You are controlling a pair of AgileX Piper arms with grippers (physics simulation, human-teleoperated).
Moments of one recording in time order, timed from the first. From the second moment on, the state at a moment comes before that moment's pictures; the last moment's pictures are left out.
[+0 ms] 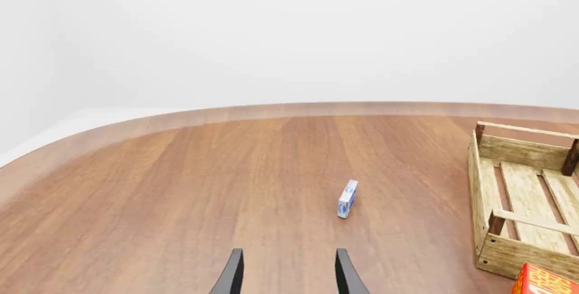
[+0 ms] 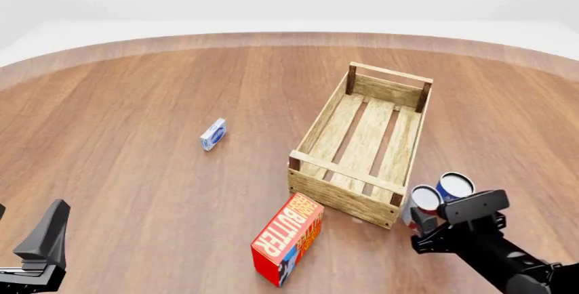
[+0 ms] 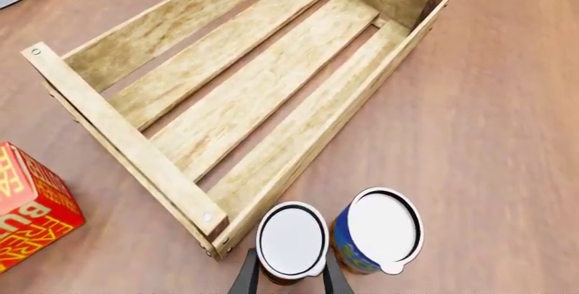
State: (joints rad) left arm 0.00 0.00 0.00 0.00 0.00; right arm 0.19 1.49 -0.12 -0.76 -0.12
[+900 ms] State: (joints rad) left arm 0.00 0.00 0.00 0.00 0.00; right arm 0.17 1.11 -0.12 -0.43 -0.14
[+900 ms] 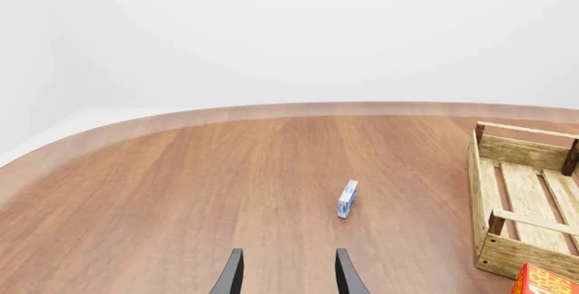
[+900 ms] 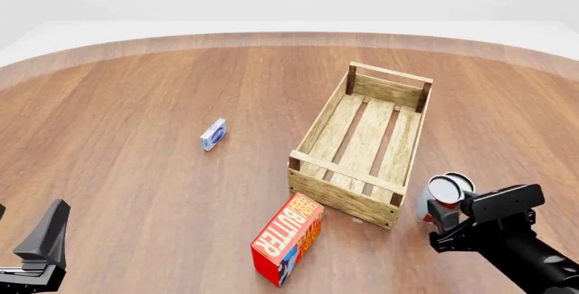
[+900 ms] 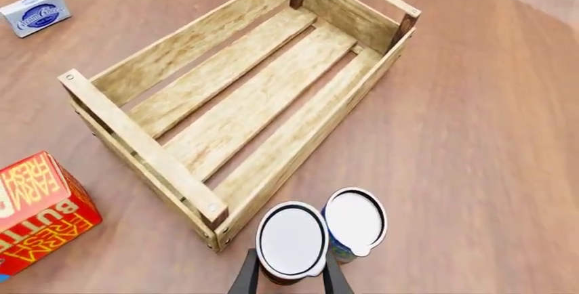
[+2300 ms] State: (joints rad) left arm 0.00 0.00 0.00 0.00 0.00; right arm 0.18 0.83 -0.28 -0.07 -0.18
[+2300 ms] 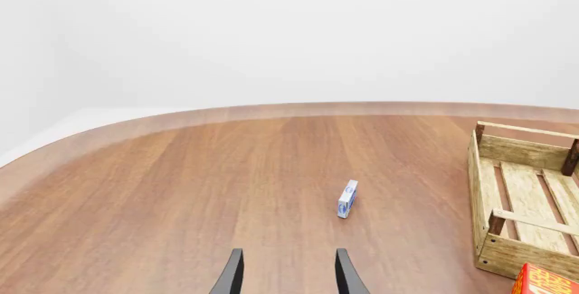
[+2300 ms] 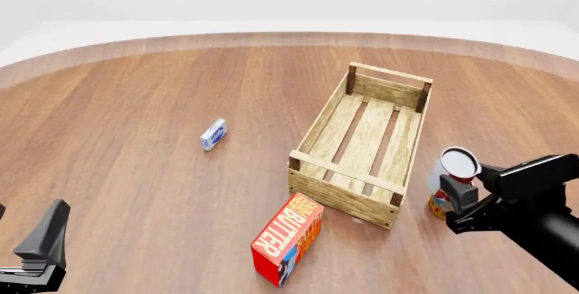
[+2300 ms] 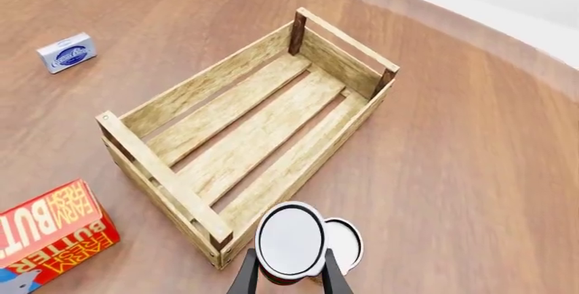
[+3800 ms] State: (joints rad) left arm 0.00 0.00 0.00 0.00 0.00; right arm 0.22 1.06 -0.47 -0.15 -0.24
